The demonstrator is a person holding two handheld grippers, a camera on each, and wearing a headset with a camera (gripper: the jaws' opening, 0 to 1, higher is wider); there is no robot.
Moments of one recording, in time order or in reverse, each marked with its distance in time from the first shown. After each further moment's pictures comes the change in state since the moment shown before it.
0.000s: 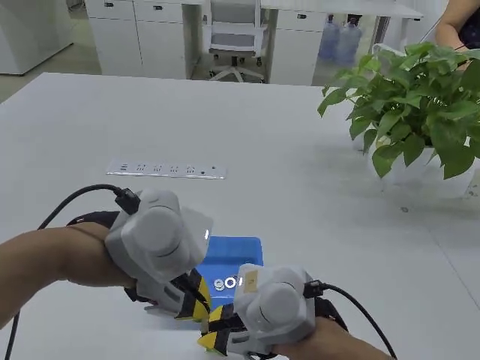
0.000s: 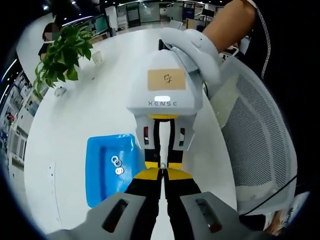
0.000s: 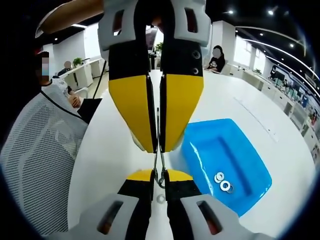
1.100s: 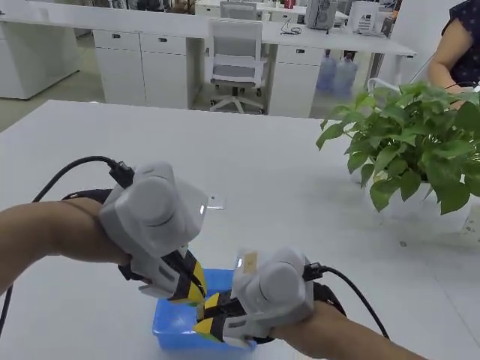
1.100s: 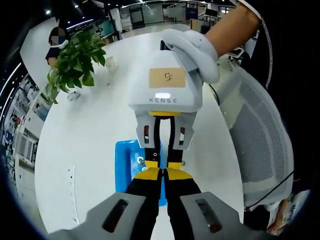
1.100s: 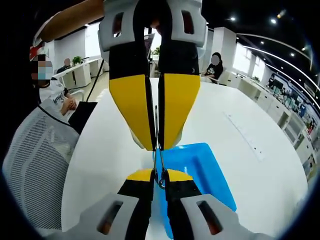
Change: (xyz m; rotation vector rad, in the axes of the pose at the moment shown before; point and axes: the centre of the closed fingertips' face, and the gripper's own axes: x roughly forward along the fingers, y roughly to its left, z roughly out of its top) left arm -0.044 0.047 0.012 0.016 0.001 0.066; right arm -0.018 -0.051 0.044 -0.054 -0.018 -0.033
